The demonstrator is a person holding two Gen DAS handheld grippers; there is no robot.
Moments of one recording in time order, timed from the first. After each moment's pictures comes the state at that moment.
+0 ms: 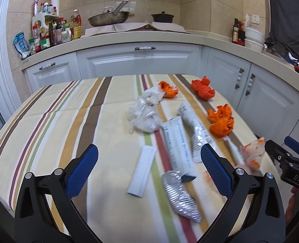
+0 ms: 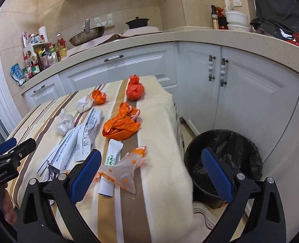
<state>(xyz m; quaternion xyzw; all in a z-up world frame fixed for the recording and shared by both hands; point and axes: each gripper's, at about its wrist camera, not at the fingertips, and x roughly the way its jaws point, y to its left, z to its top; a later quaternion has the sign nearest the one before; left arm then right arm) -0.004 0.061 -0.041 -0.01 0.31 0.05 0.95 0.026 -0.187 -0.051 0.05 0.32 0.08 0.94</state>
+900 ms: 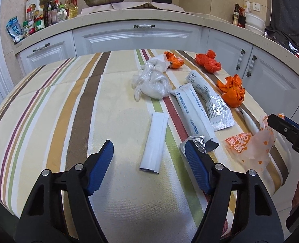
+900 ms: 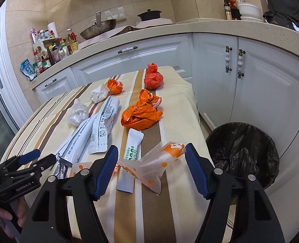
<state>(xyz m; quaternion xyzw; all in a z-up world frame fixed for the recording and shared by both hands) -0.004 0.081 -0.079 -0.02 0.37 0.02 0.93 0.030 -0.172 -0.062 0.06 0.34 0.13 0.93</state>
